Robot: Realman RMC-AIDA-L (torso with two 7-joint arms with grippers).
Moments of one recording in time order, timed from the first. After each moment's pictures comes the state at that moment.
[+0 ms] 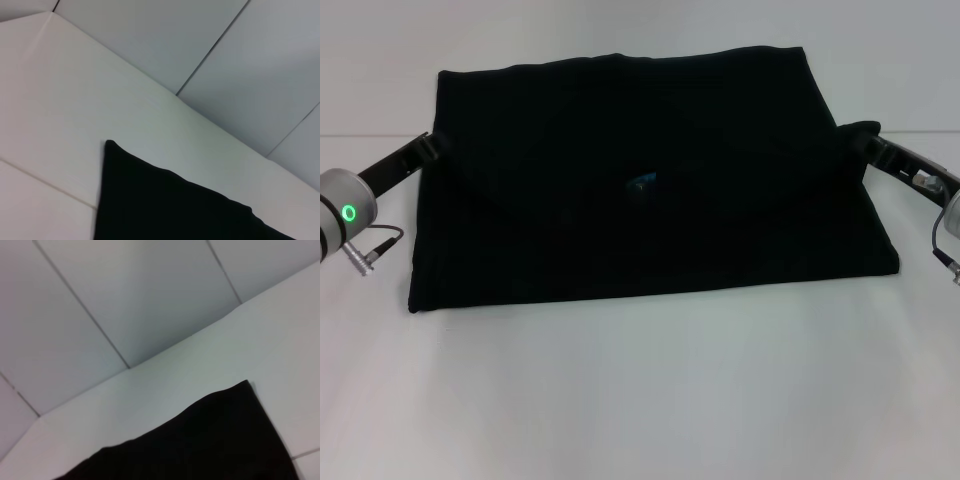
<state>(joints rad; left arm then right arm) -0.73 -2.14 0.27 0.47 1.89 0.70 -1.75 0.74 2.10 -0.36 -0.26 -1.61 -0.74 1.38</state>
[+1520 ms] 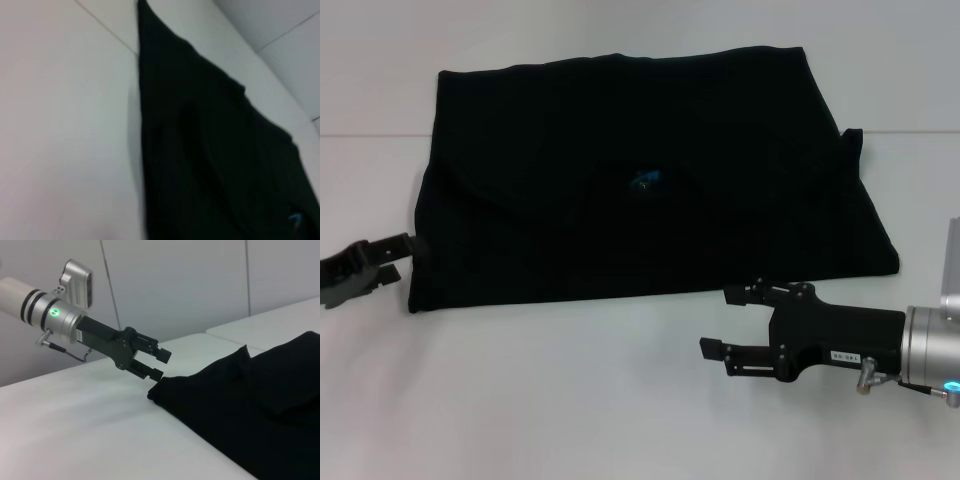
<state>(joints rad) -0.48 -1.93 0.57 0.48 2.02 1.14 -2.21 0.58 2.10 -0.84 -0.41 -1.87 -1.34 1.11</state>
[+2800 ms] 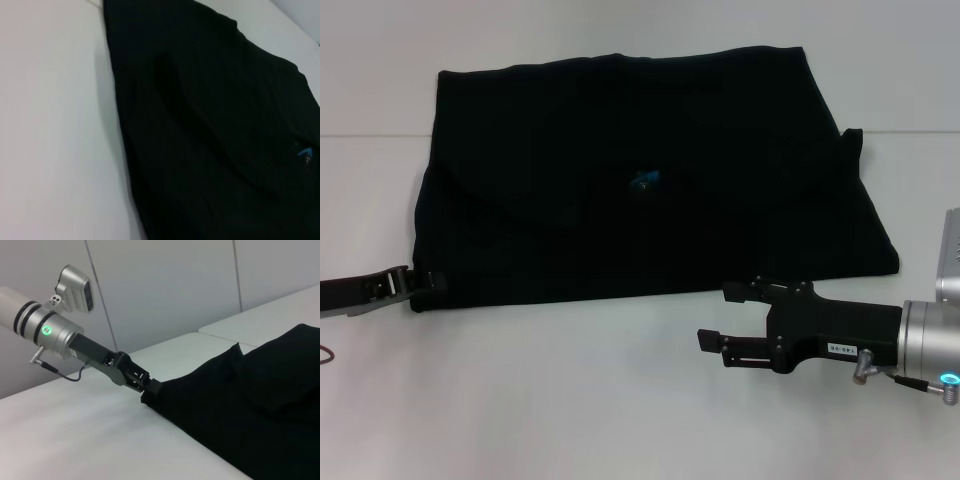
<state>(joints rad) -0.49 -1.96 0.70 0.57 2.10 1.13 -2.18 0.59 2.09 -0.84 -0.40 -1.86 -1.33 1.18</state>
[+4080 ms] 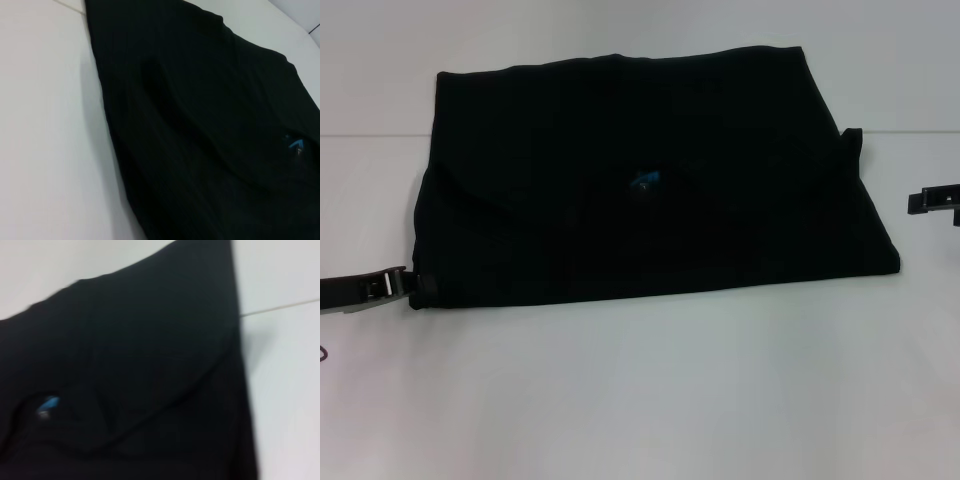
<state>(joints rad) -0.49 -1.96 0.70 0.59 2.11 1.16 -2.16 0.68 1.93 -0.66 -0.82 -2.48 -1.27 2.51</state>
